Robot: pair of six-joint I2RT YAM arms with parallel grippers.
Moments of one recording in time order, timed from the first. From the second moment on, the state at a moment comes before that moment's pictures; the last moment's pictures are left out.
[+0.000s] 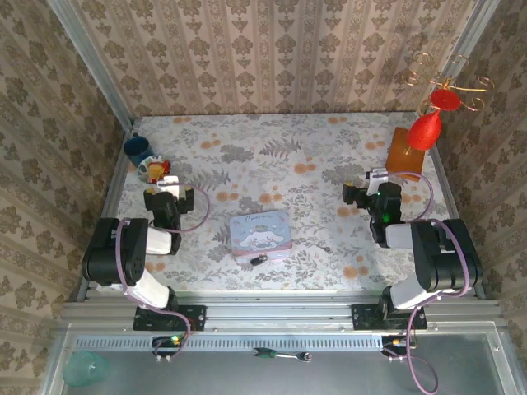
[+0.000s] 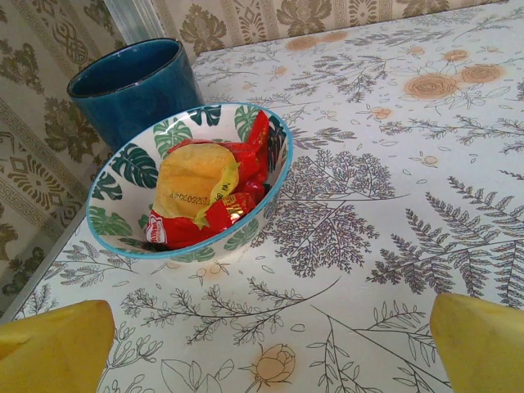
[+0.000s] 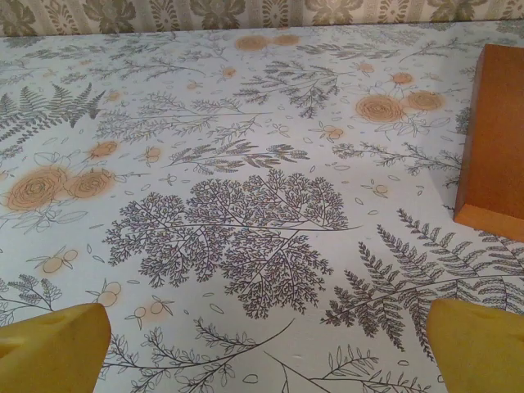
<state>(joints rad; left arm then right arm) -0.09 1.58 0.34 0.93 -0.26 0.13 -0.01 1.53 0.40 0.74 -0.03 0.03</state>
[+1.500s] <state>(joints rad) -0.25 1.29 0.29 0.87 -0.42 0.19 0.00 1.53 0.40 0.74 0.00 0.03</state>
